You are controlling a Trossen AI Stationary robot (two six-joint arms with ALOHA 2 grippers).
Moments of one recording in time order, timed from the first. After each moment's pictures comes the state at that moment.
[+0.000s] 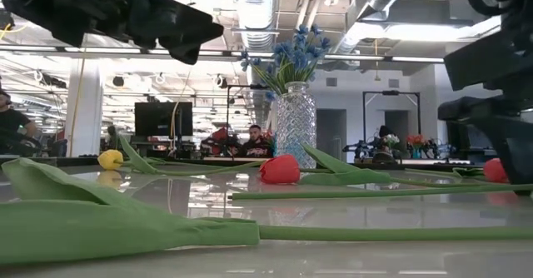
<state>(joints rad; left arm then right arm) -0.15 1.29 0.42 0.73 0.09 0.07 0.55 1.66 0.85 -0.64 -0.04 0.36</state>
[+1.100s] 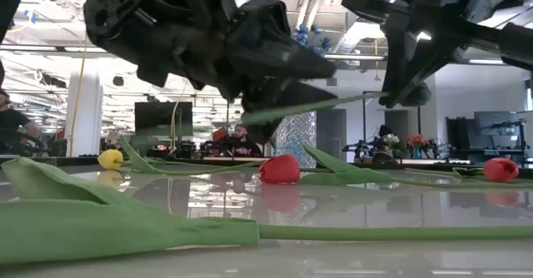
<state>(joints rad) -0.19 1.96 0.87 0.83 0.26 -0.47 0.51 1.74 1.25 -0.90 0.57 -0.37</state>
